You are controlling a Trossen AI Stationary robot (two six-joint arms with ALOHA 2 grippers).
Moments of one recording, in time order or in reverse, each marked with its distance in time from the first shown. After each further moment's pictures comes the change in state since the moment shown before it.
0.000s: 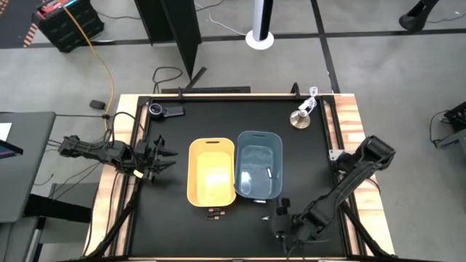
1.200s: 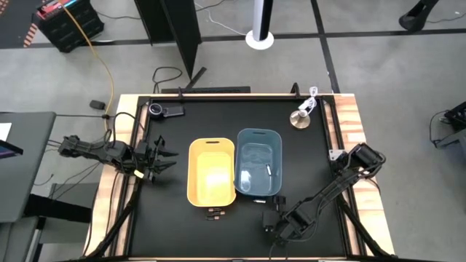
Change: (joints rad) left arm 0.000 0.000 0.001 -0.023 0.000 -0.007; right arm -0.074 0.140 0.032 -0.062 -0.133 0.044
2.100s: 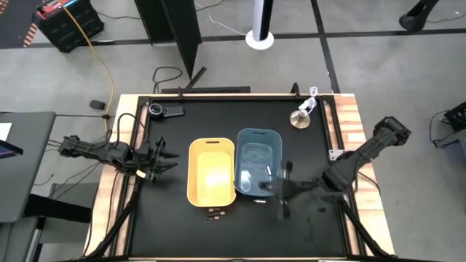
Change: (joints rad) left arm 0.000 0.000 0.001 -0.057 0.004 -0.052; right arm -0.107 -0.485 0.082 -0.059 0.422 -0.384
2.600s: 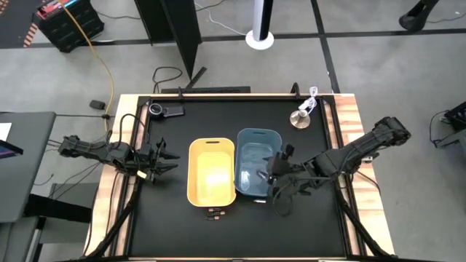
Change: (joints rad) left arm 0.000 0.000 0.000 -0.036 0.014 -0.007; right arm -0.165 0.001 0.000 -0.170 -0.009 0.128
